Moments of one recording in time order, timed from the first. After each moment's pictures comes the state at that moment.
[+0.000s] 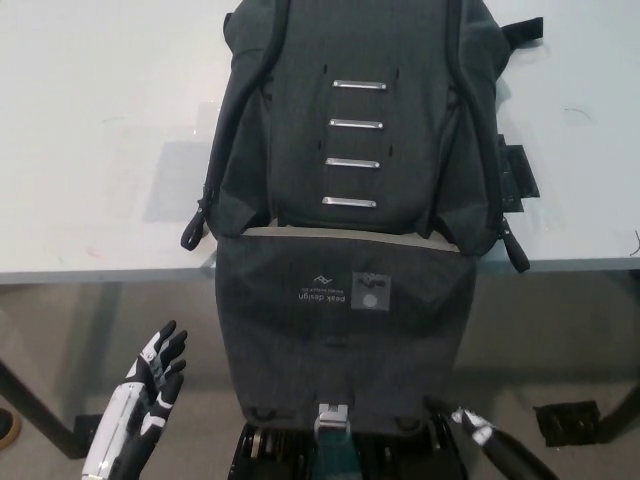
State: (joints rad) left_arm 0.16 0.13 0.00 -0.20 0.03 -0.11 -0.09; right_arm 0.10 -0.36 0.34 -0.09 -0.24 -0.11 0.21
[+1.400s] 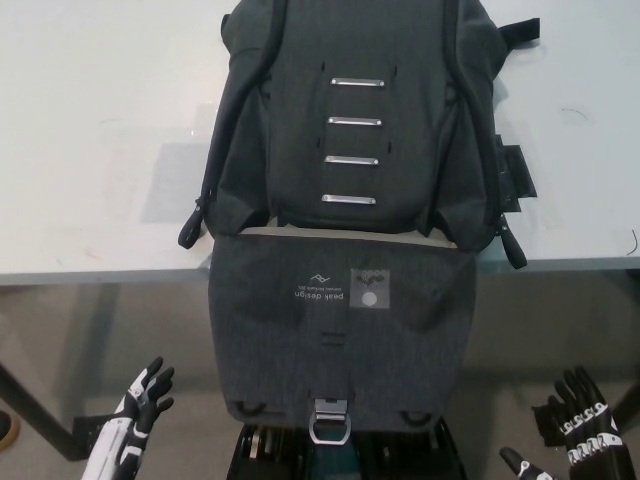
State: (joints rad) left_arm 0.23 0.14 0.02 -0.16 0.01 -0.12 -0.09; right_arm 0.27 0.00 -0.04 -0.03 0.26 -0.35 0.14
